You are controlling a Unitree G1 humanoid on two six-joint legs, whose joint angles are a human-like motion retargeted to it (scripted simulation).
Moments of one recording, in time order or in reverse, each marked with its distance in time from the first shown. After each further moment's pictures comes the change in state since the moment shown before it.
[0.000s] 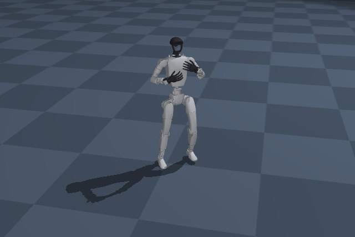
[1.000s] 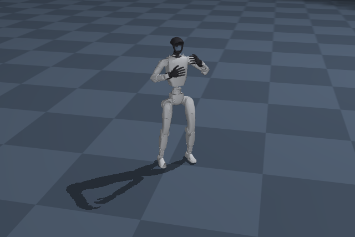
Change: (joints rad) left arm -0.354 0.219 -0.004 0.053 0.247 -0.138 0.340; right arm -0.455 -0.261 -0.004 0.213 -0.210 -0.162 -0.139; waist 0.120 0.023 0.086; left_leg 0.173 0.074 0.112 -0.300 0.105 -0.025; right_leg -0.013 0.031 0.040 0.066 0.001 -0.017
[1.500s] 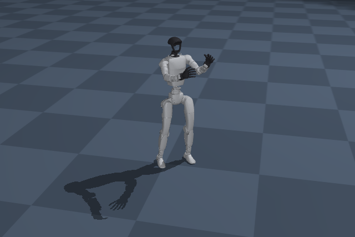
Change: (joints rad) left arm -0.344 -0.481 0.104 0.910 1.039 -0.287 0.283; right arm -0.475 0.389 -0.073 0.753 -0.615 -0.076 -0.415; waist 0.131 -0.002 -0.036; left_leg 0.038 -0.041 -0.005 -0.153 0.119 -0.040; right_leg -0.050 -0.048 -0.033 0.090 -0.035 0.016
